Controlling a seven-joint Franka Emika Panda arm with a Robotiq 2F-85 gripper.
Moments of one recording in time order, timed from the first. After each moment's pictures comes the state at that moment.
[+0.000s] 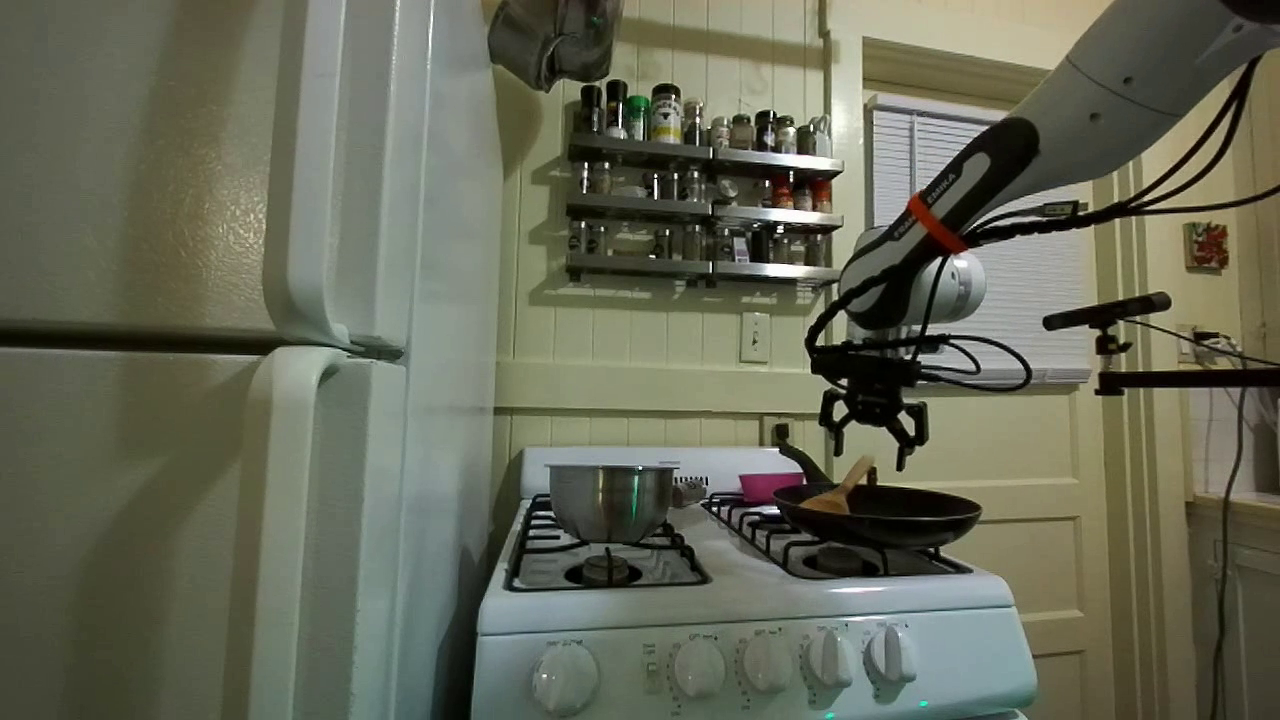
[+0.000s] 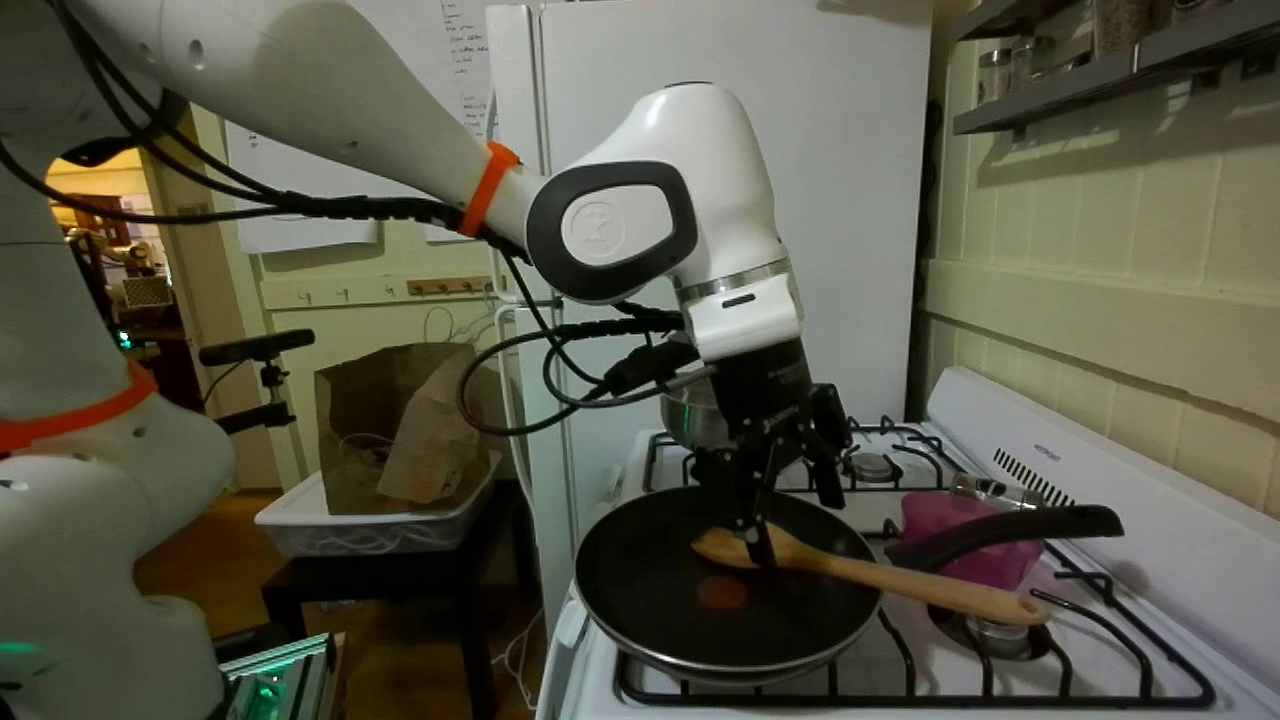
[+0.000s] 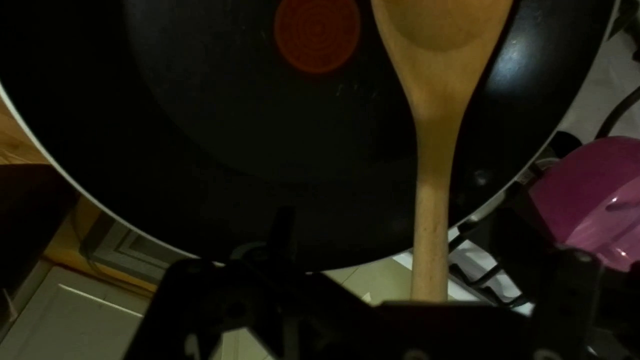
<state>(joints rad) -0.32 -0.13 -0.03 -2.27 -0.14 2.38 1.05</state>
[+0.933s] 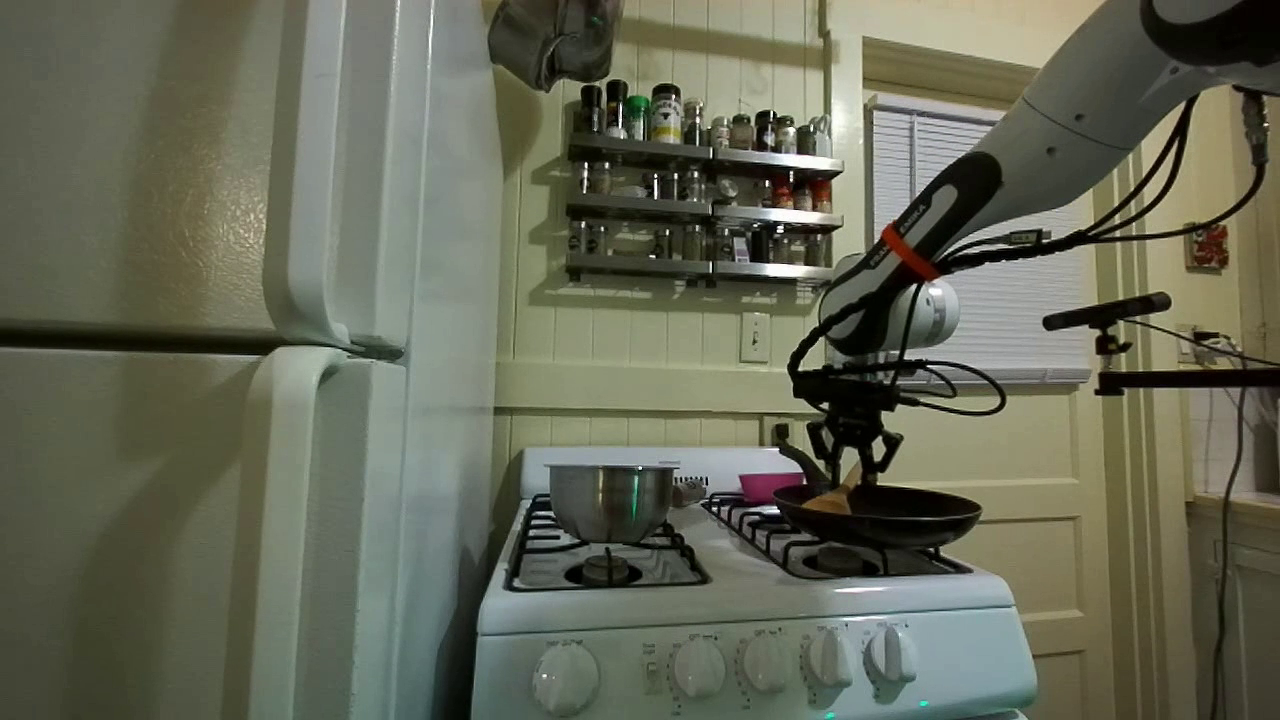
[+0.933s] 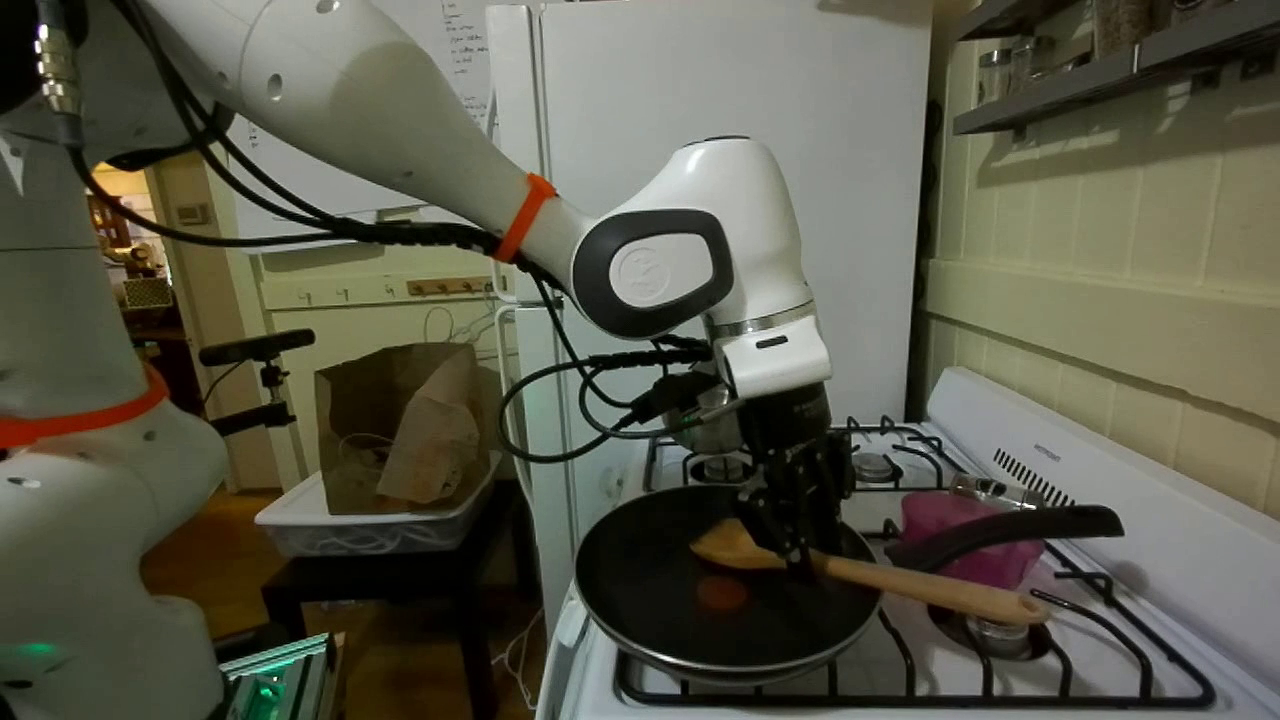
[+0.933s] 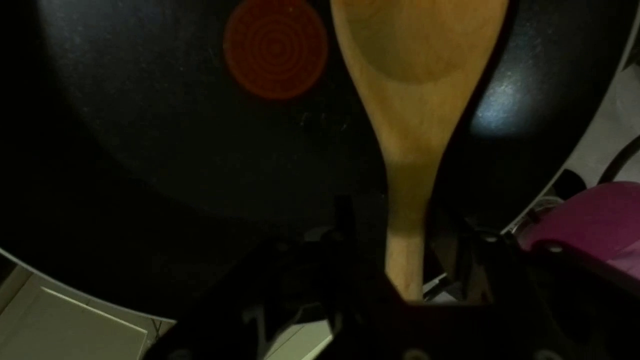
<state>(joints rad) -0.23 -0.03 -0.09 -2.23 -0.15 2.41 1.04</state>
